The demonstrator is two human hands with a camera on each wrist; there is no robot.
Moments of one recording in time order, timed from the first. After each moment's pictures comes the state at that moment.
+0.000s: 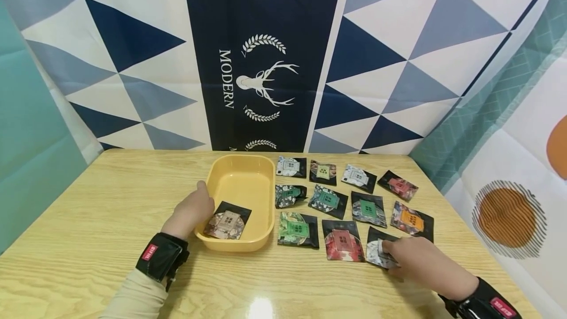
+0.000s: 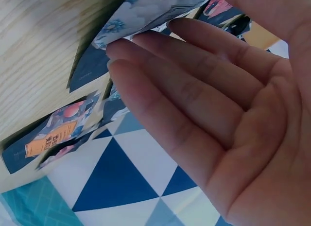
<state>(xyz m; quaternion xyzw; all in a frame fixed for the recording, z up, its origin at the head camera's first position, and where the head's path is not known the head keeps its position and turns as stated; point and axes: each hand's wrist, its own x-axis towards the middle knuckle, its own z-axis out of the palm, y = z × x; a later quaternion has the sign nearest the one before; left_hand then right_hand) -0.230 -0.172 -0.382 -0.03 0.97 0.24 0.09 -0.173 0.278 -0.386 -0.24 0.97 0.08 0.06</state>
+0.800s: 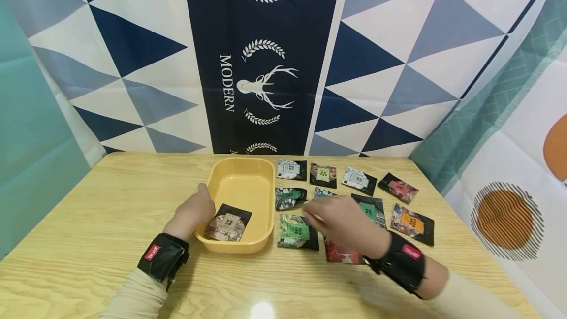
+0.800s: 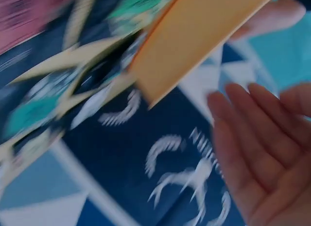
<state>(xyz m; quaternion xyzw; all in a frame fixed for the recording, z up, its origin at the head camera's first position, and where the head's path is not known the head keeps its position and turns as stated) -0.232 -0.170 -0.380 -0.05 0.97 0.22 0.09 -0.202 0.152 -0.343 -0.43 0.88 -0.05 -0.22</state>
